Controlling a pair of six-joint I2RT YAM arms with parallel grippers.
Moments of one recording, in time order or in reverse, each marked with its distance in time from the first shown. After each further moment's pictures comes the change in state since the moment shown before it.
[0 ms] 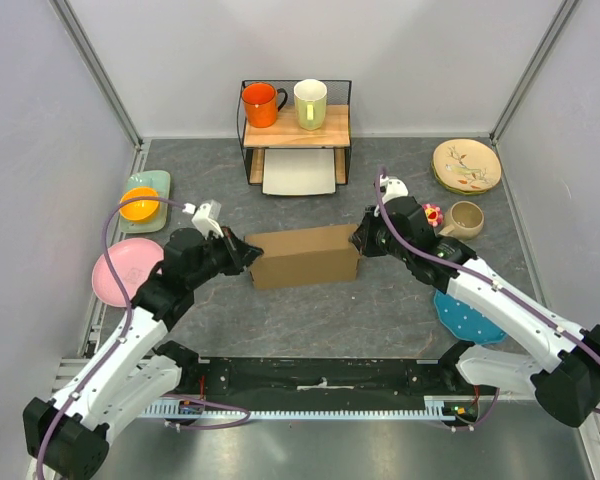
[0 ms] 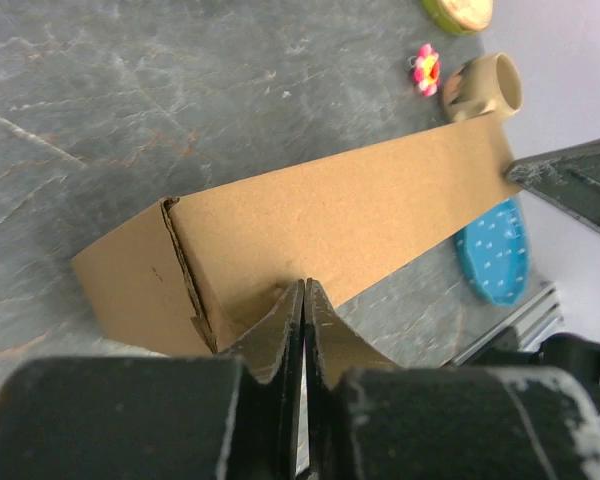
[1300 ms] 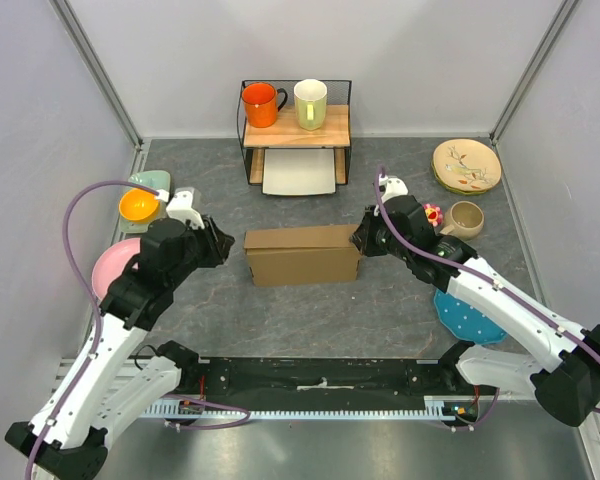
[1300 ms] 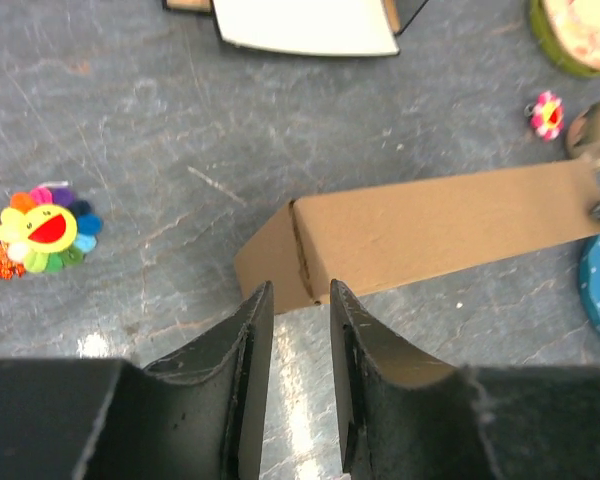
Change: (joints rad) left arm -0.005 -0.035 0.217 -0.364 -0.273 0.220; right arm 0.002 0.002 0.015 -0.023 0.008 -0.013
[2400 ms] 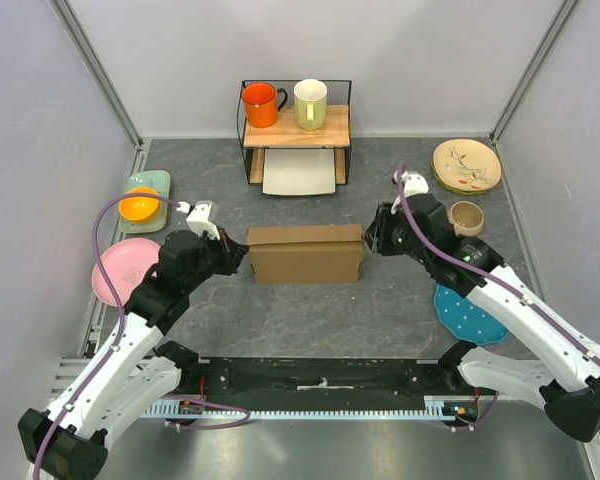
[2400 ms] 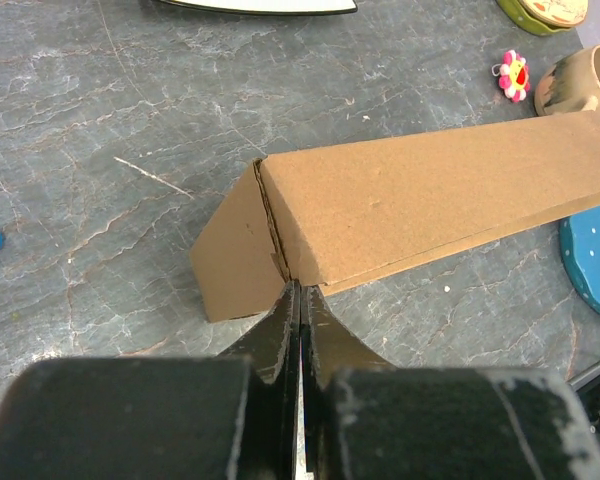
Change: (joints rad) left arm 0.001 0.005 -0.238 0.294 0.135 -0.012; right arm 0.000 -0.103 0.050 -0.179 0.076 0.003
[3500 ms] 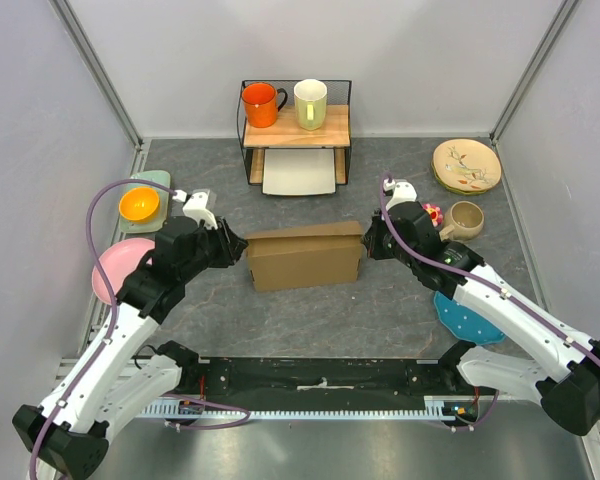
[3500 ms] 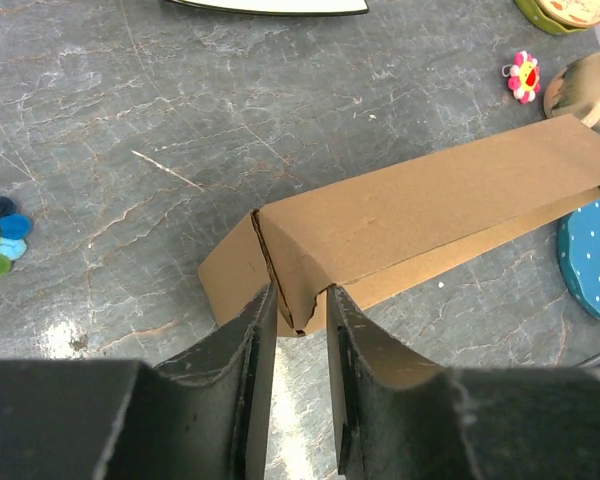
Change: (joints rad) left arm -0.001 0.049 0.178 -0.174 -0.036 -0.010; right arm 0.000 0.044 -0.086 0.148 0.027 -0.040
